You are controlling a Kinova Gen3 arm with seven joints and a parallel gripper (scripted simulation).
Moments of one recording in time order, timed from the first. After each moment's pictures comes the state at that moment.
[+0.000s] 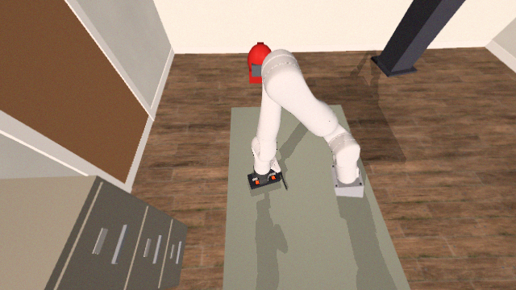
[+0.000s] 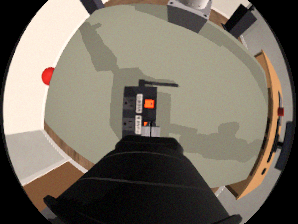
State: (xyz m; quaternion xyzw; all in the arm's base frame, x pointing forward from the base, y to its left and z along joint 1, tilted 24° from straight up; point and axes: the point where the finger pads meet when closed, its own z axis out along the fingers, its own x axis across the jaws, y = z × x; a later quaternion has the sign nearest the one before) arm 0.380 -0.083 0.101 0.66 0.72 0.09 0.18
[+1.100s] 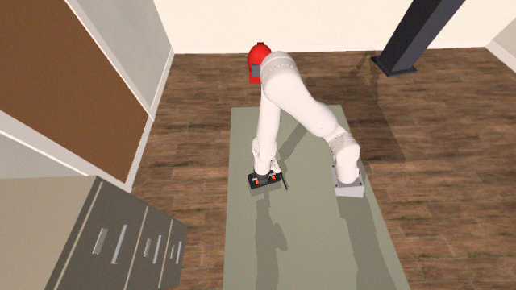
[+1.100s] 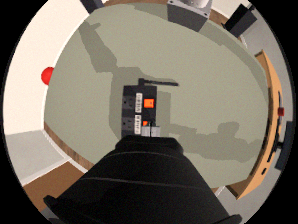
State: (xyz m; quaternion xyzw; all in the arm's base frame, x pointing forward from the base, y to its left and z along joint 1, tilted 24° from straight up) arm 0.382 -0.083 0.098 0.66 0.72 0.09 0.18
